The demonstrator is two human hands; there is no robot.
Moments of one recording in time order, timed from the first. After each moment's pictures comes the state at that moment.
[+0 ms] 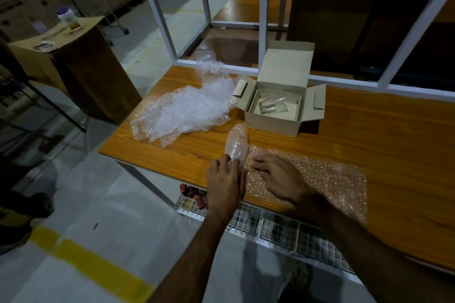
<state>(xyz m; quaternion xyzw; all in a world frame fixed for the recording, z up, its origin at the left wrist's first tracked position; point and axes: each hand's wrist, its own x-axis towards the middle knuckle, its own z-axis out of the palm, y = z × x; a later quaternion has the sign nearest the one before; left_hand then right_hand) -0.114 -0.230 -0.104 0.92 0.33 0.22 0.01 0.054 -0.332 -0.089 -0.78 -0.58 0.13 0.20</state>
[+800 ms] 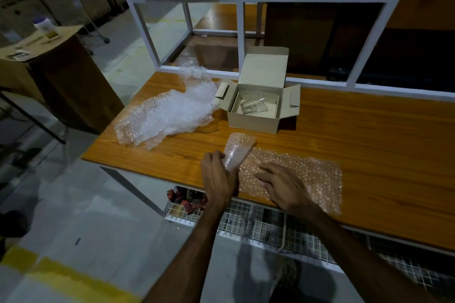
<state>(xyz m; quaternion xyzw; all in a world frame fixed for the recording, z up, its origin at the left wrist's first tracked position) -0.091 -0.253 -0.078 0.82 0.45 0.23 0.27 0.047 -0.407 -0.096 -0.81 -0.56 0.06 0.18</state>
